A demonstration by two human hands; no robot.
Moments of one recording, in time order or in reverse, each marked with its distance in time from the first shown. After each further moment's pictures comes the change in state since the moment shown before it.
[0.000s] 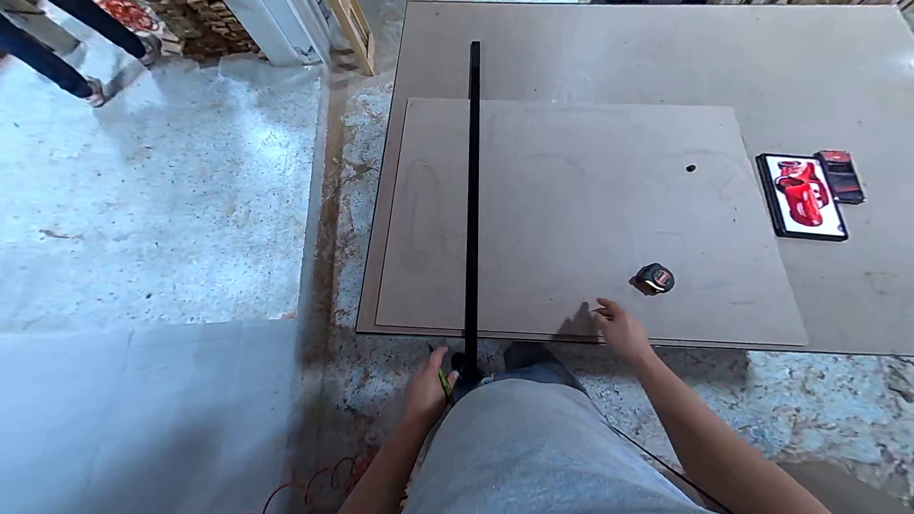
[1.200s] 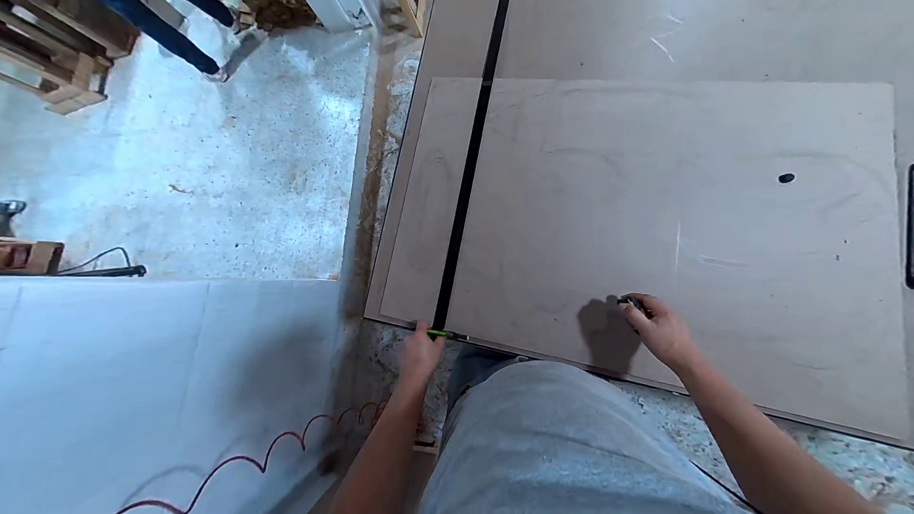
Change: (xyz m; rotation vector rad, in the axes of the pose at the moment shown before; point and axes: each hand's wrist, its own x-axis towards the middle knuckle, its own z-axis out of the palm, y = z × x) left_hand 0.057 0.075 -0.031 0.117 0.158 -0.538; right_hand 0.101 0.014 -0.069 -0.040 -0.131 -0.265
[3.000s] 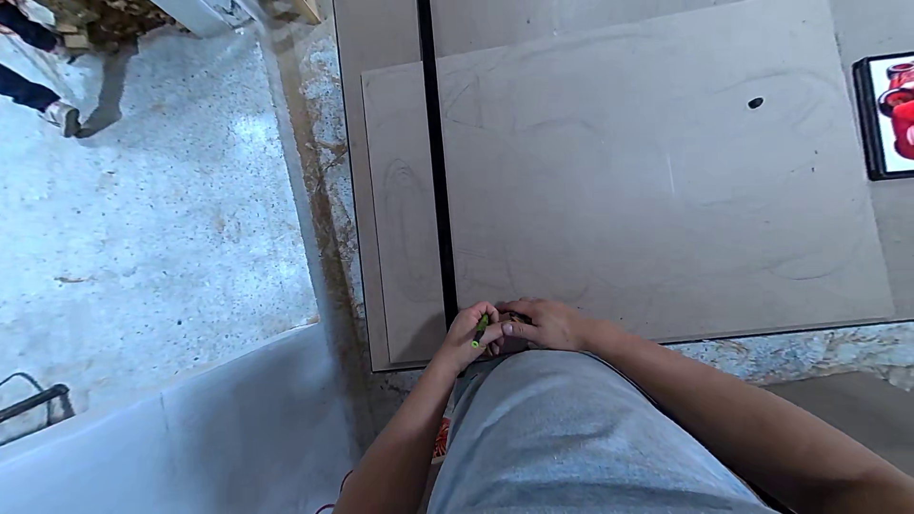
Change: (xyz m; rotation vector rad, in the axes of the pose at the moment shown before) left_hand 0.057 0.069 -0.059 -0.813 -0.800 0.675; right_hand 0.013 -0.207 0.130 -0.120 -0.605 -0.286
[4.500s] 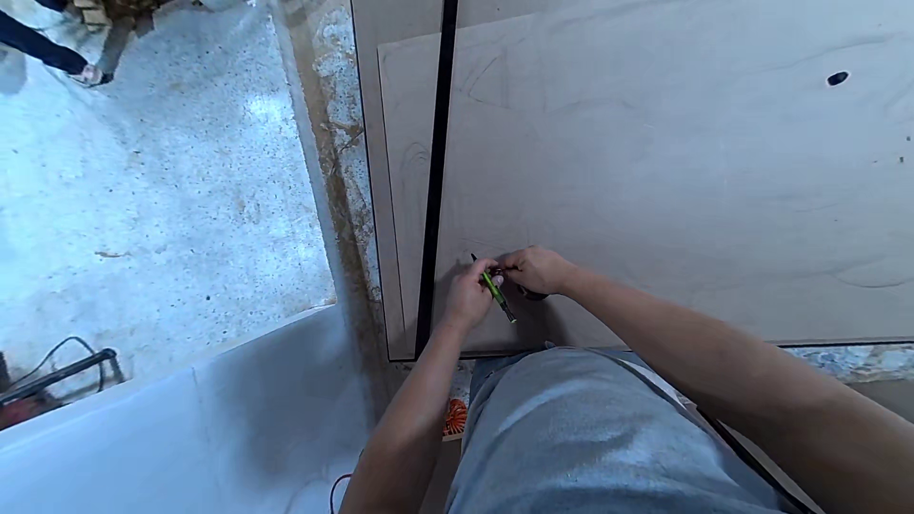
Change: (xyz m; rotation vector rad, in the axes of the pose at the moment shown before) left_hand 0.045 0.018 -0.043 0.631 0.360 0.110; right_hand 0.099 -0.018 -0.047 -0.088 0.040 -0.041
